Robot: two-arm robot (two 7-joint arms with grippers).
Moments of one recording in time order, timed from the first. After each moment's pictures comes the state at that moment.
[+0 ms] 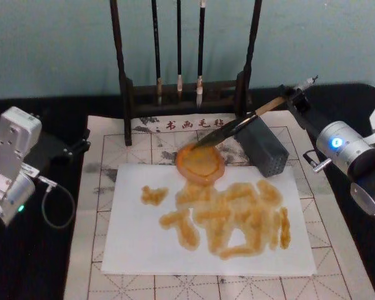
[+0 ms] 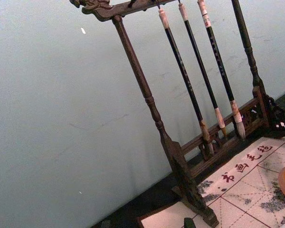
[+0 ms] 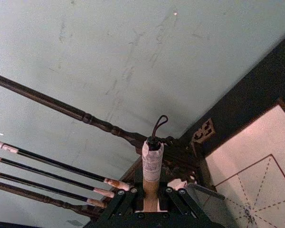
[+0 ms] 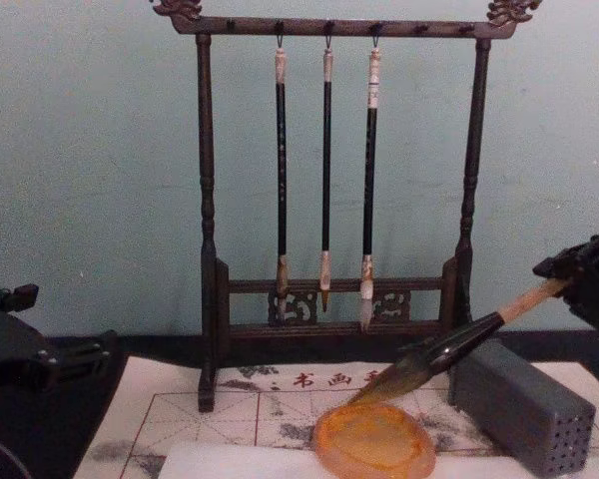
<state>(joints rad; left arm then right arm) -0.20 0.60 0.45 -1.41 -0.25 -0.12 0.03 0.37 0.35 -0.32 -1.28 1.46 0.20 0.00</state>
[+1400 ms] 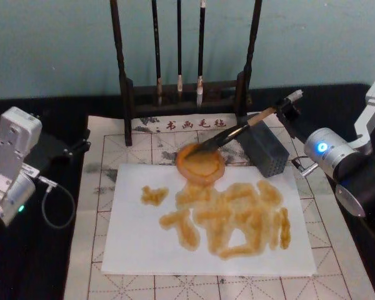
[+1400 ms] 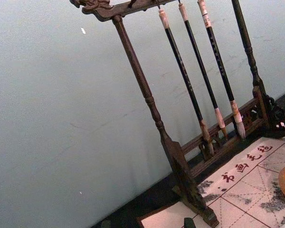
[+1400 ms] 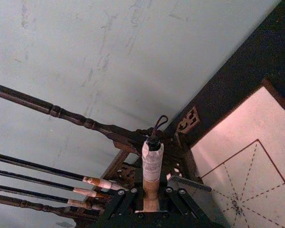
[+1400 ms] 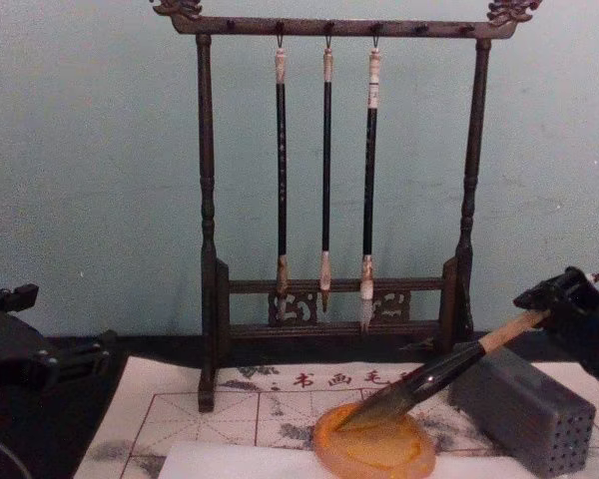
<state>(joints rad) -0.20 0.60 0.45 -1.41 -0.25 -0.12 0.03 0.42 0.36 -0.43 -1.19 1.53 0.14 -0.03</state>
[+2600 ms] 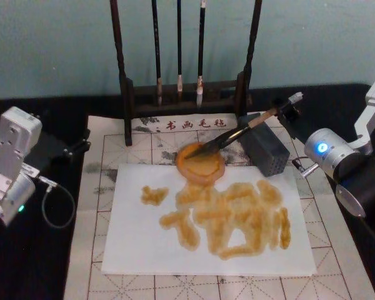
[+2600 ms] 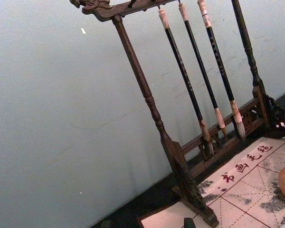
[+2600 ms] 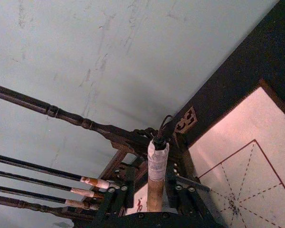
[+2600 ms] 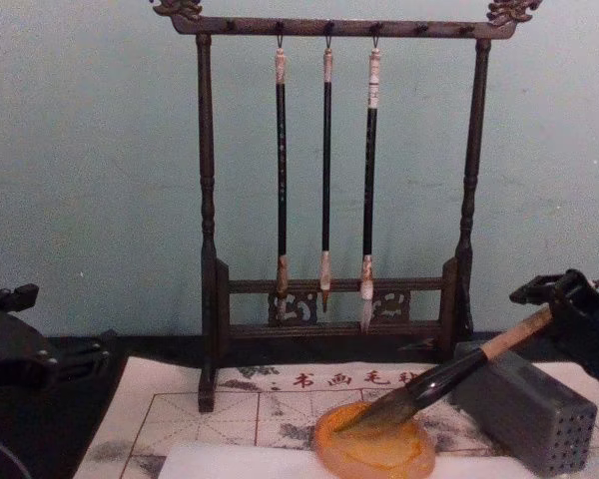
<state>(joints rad) -0.20 0.60 0.45 -1.41 -0.25 -0.12 0.03 0.43 0.36 -0.44 -1.19 1.55 0.13 -0.04</state>
